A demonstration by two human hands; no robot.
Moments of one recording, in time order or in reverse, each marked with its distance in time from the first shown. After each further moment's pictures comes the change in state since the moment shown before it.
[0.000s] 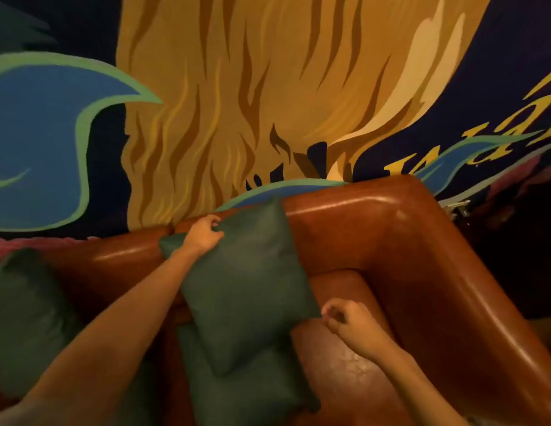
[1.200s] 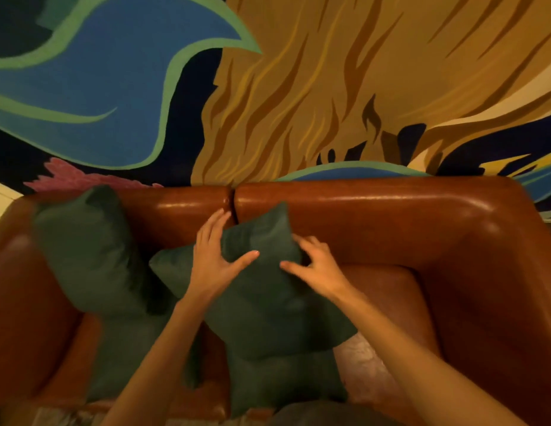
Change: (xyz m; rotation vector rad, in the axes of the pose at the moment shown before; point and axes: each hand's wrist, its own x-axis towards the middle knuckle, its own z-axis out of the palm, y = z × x) left_hand -0.156 -0.088 -0.044 -0.141 0.392 0.191; right_hand 0.120 -0.131 0.106 0.085 -0.053 -0.264
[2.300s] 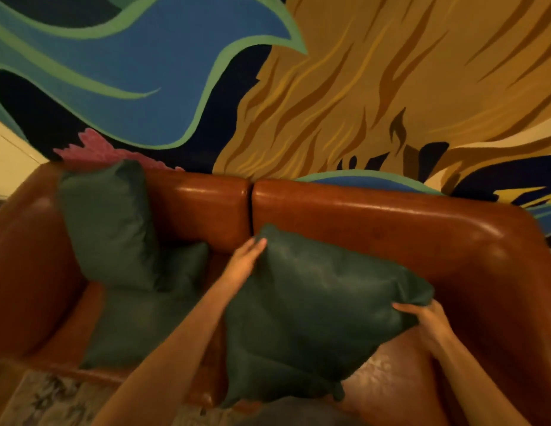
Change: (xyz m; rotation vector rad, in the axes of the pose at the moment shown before) left_hand -0.028 -0.005 0.034 -0.737 -0.198 -0.654; right_hand -0.103 0.130 -0.086 0.682 0.315 0.609
